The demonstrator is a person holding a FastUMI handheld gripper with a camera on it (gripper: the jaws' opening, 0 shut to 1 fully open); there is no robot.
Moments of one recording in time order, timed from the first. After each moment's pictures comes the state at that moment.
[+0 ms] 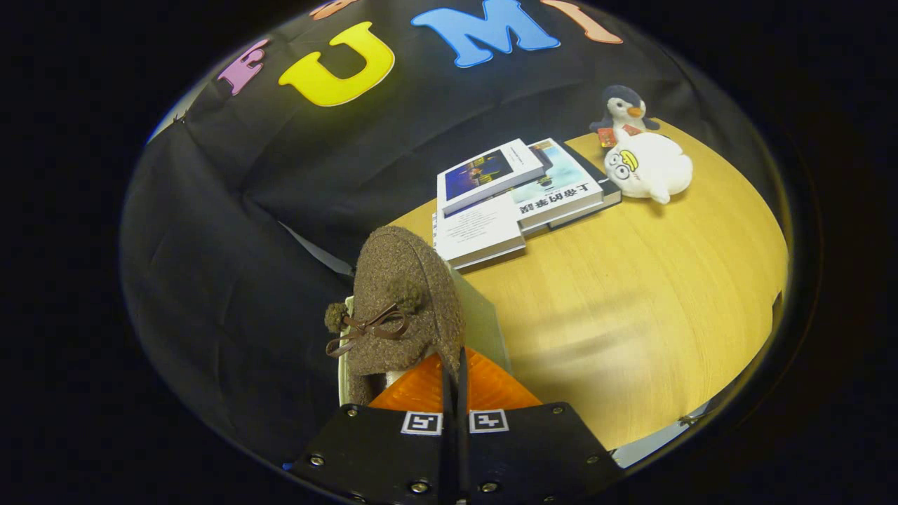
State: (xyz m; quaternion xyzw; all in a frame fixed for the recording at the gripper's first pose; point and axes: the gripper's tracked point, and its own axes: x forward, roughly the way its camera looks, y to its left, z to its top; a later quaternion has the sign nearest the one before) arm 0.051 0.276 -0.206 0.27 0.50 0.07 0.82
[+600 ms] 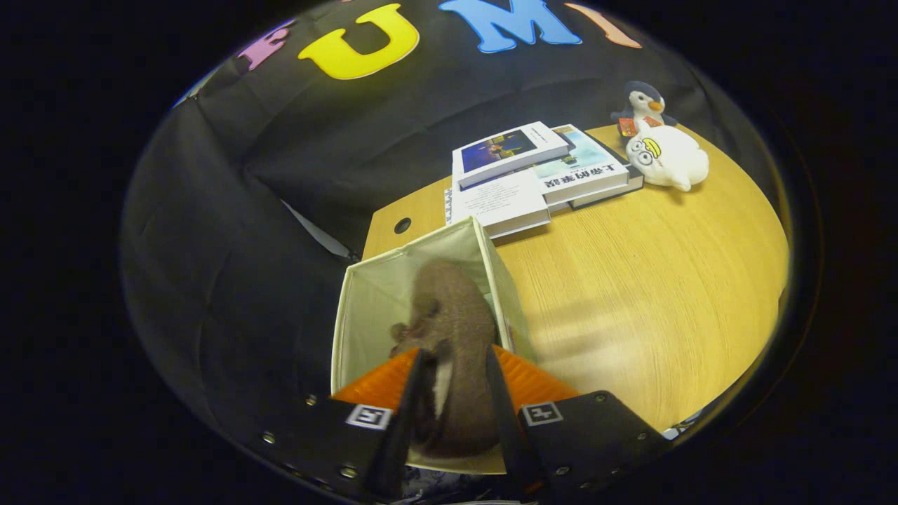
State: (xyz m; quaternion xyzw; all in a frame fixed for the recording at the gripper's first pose) arm 0.035 0.323 -0.223 0.24 0.49 0.09 0.83
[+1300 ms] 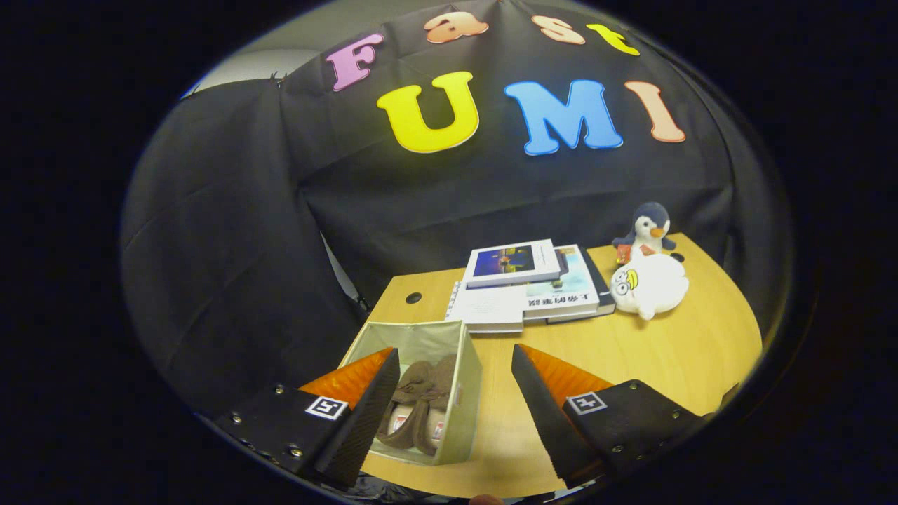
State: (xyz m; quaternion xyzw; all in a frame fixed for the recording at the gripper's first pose) arm 0.052 0.212 -0.114 0.12 0.33 0.12 0.93
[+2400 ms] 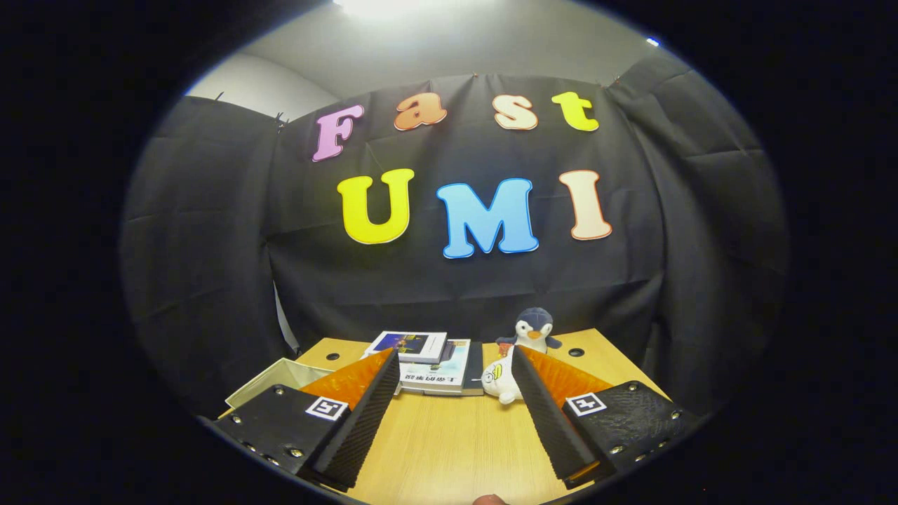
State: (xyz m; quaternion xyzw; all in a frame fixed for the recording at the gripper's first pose) arm 0.042 -0.018 -0.047 0.06 0.16 0.04 0.98
